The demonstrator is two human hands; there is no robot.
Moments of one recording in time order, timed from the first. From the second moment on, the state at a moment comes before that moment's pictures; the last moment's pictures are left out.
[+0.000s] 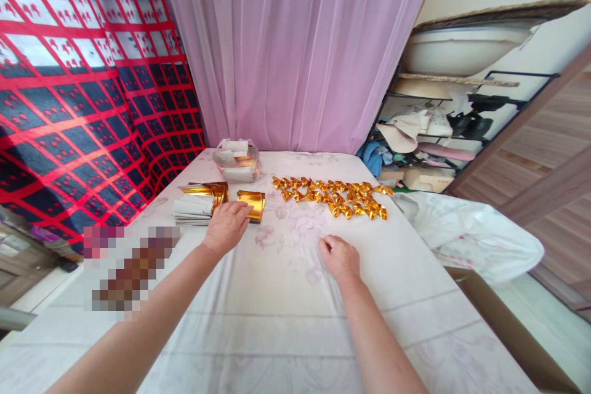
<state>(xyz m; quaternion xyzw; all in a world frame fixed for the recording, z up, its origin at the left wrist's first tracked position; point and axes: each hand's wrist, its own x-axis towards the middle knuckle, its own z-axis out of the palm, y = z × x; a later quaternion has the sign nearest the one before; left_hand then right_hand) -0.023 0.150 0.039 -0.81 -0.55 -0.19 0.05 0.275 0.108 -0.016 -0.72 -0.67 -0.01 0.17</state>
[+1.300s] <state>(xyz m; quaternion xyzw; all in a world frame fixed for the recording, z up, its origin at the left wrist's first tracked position) -0.036 0.136 0.045 -0.79 -0.58 -0.14 0.13 0.275 0.109 -0.018 -0.72 -0.67 -0.01 0.20</state>
